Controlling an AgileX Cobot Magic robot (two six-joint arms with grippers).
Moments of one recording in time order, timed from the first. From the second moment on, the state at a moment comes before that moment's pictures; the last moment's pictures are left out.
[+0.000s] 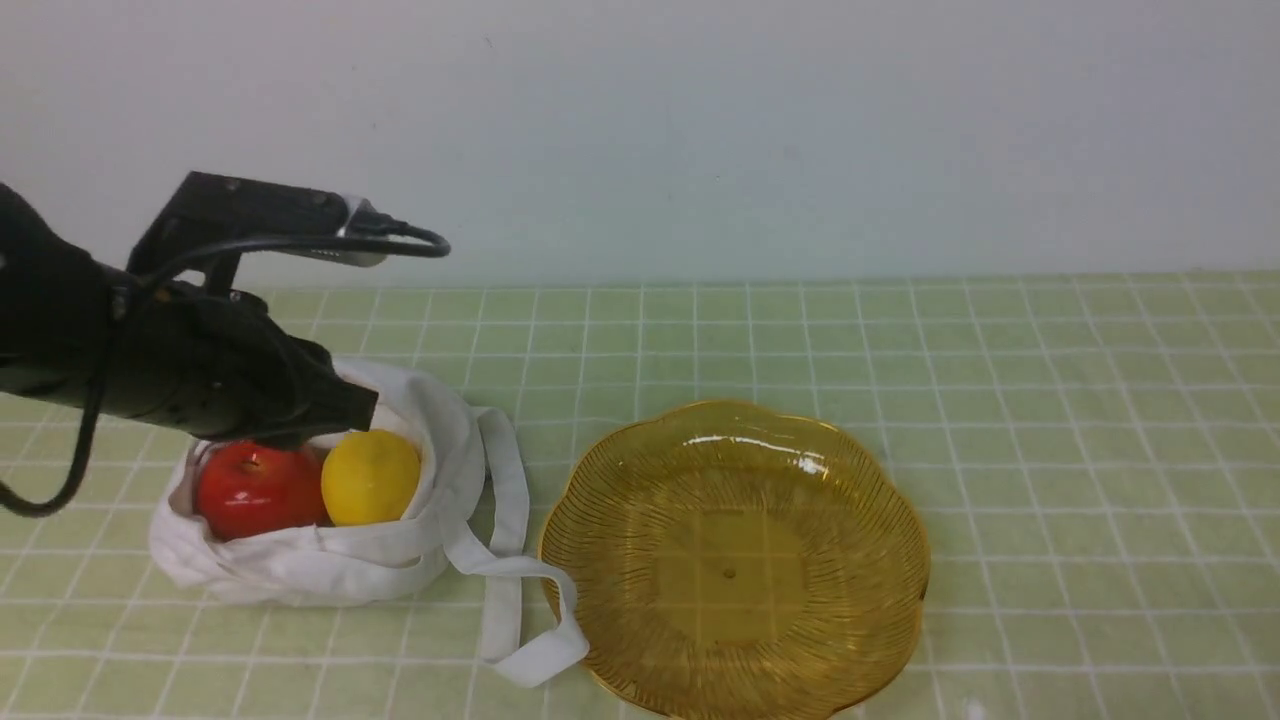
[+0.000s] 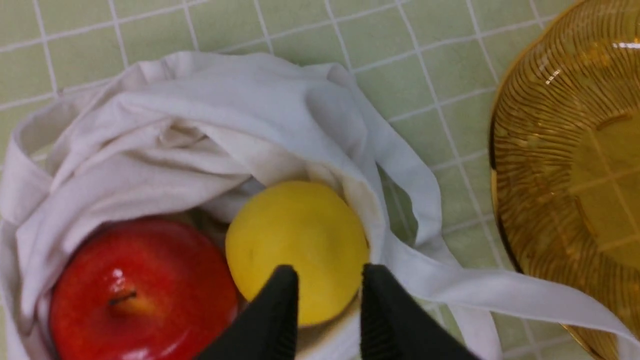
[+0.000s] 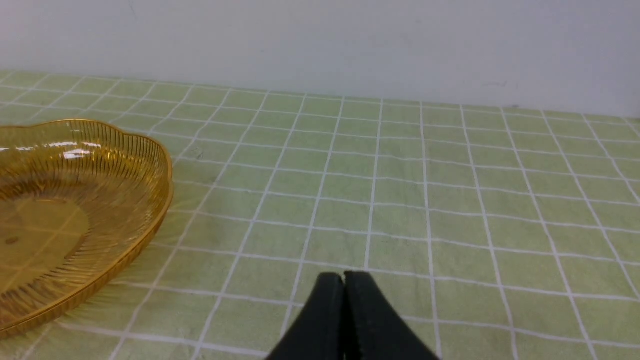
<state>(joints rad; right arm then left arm) 0.01 -0.01 0.02 0.15 0.40 -0.21 -0.10 1.44 -0.98 -0.31 0.59 0.41</state>
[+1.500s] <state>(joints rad) 0.01 -0.01 0.02 0.15 0.40 -0.22 -0.10 1.46 -1.05 -0.24 0.63 0.44</state>
